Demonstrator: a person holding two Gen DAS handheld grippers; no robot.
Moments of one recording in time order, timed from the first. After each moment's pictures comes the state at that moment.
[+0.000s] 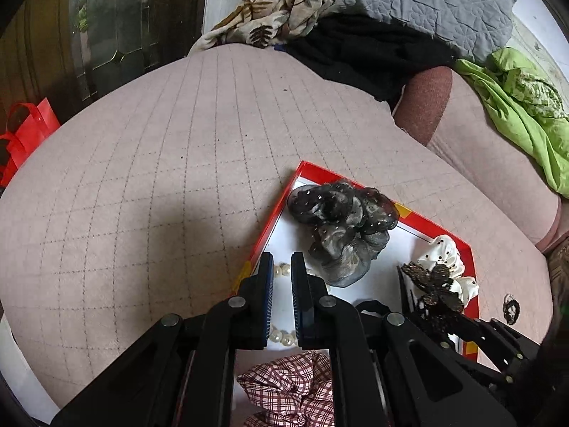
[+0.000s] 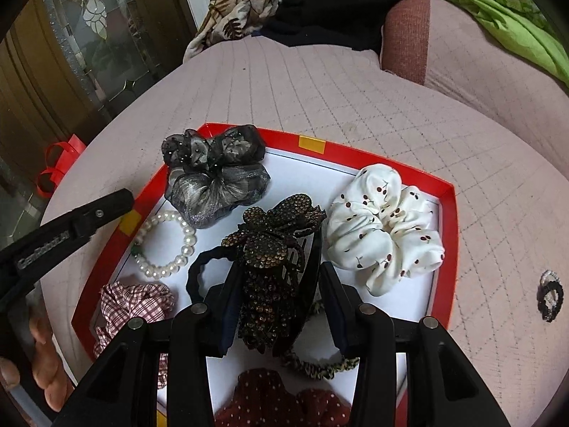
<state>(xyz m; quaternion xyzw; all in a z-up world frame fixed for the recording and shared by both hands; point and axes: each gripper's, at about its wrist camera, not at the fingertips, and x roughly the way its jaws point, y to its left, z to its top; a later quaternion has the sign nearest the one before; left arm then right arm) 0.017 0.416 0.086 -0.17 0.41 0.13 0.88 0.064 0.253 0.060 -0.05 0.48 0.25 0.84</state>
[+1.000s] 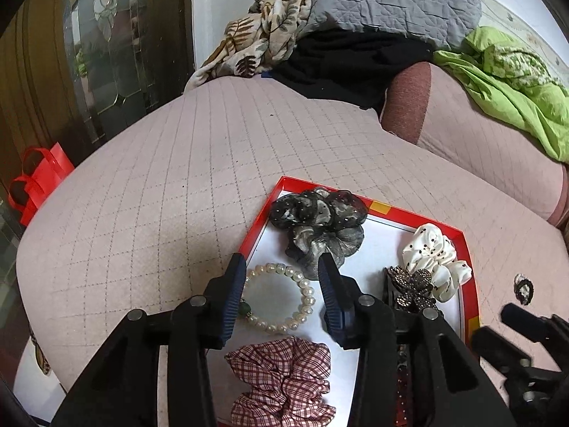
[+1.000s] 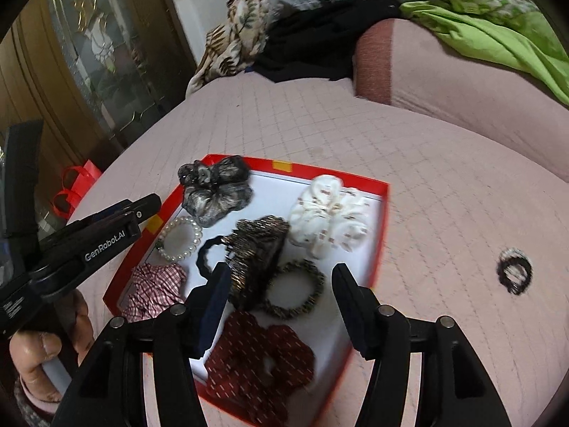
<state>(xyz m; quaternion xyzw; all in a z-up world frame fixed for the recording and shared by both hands) 0.001 0.370 0.108 -0.09 0.39 0.15 0.91 0.017 0.183 0.109 -0.01 0.43 0.24 0.87</state>
